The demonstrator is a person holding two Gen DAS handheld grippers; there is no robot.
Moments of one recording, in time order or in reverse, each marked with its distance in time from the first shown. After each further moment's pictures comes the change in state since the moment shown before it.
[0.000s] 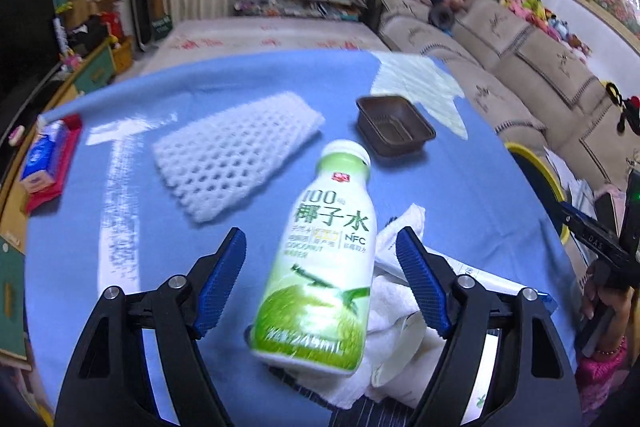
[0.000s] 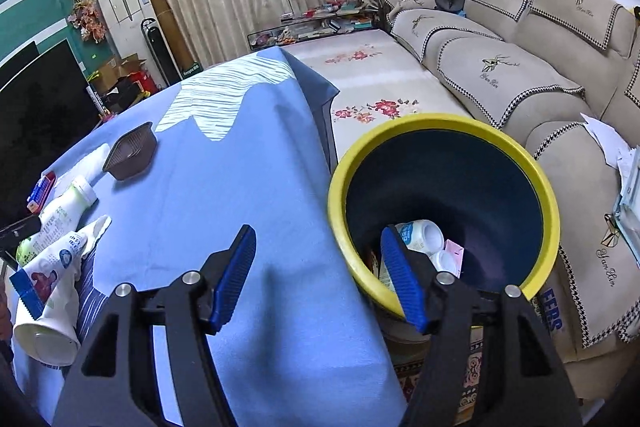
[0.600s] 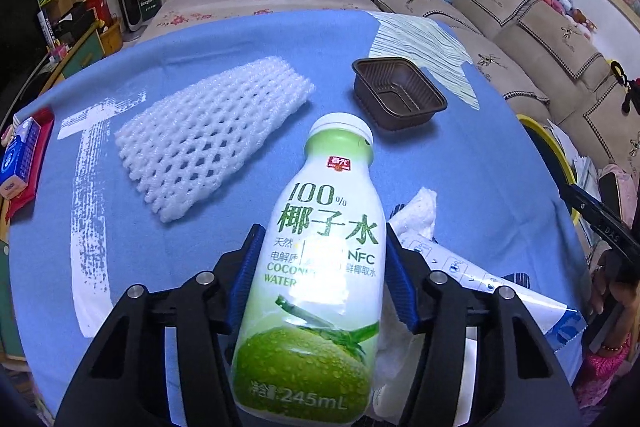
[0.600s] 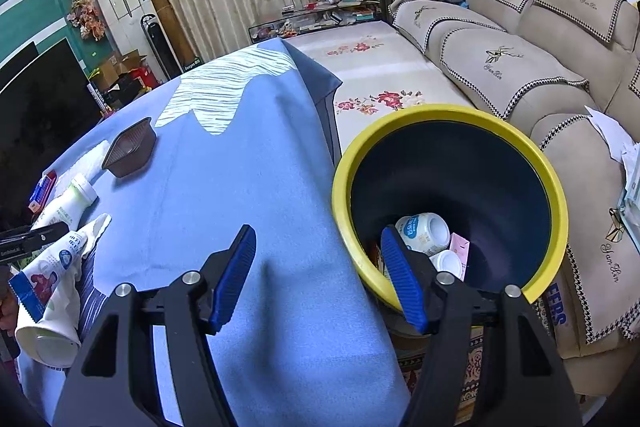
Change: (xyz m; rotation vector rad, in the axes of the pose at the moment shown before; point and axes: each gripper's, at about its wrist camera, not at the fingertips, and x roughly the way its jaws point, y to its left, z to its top) left arm 0.039 -0.009 0.012 0.032 0.105 0.008; right arm 0.006 -0.004 0.002 0.016 0.029 0.018
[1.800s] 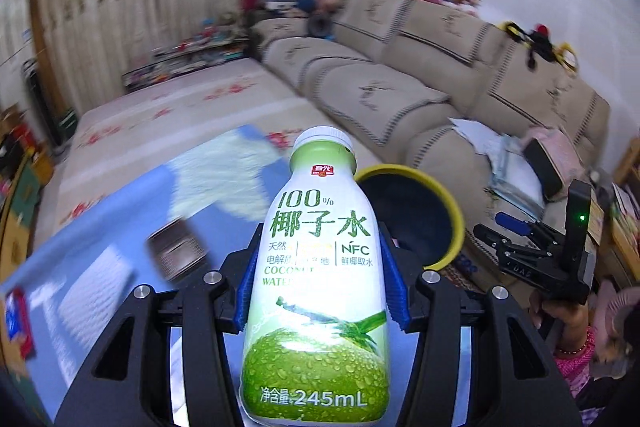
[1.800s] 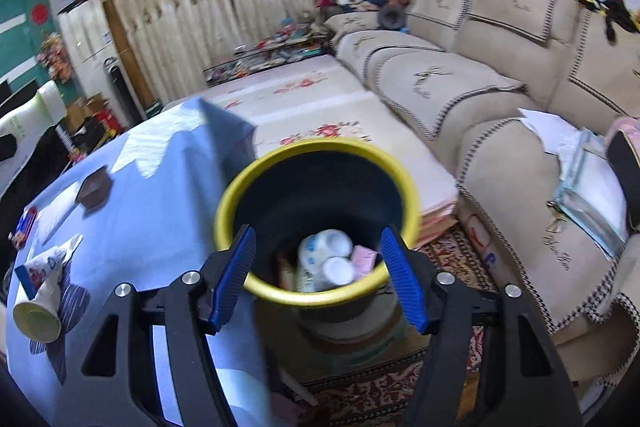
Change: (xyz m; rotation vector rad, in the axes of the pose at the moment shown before) left arm -0.114 -0.220 0.056 0.363 -0.208 -0.210; right arm -0.094 -0.108 -0.015 0.106 -0.154 -0.156
